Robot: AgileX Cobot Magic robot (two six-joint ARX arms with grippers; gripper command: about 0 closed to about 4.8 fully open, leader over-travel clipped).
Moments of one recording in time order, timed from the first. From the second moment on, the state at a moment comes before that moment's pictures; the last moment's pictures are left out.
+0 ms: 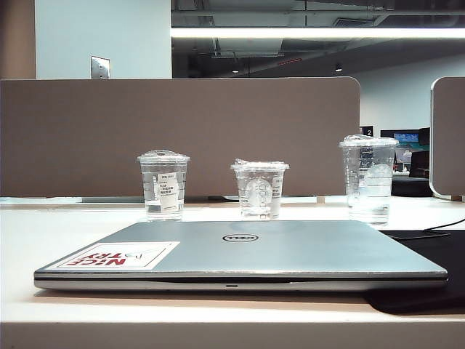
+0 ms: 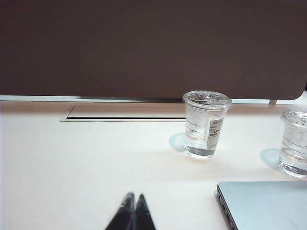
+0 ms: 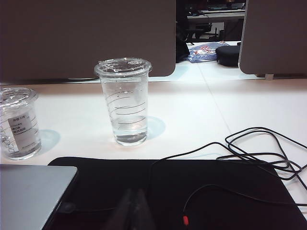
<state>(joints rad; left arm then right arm) -0.02 0.00 0.00 0.10 0.09 -0.04 -0.04 0.00 0.01 0.01 -0.02 0.03</state>
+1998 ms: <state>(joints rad) -0.09 1.17 0.51 0.54 0.59 -0.04 0.37 0.22 0.01 0.01 -0.02 0.03</state>
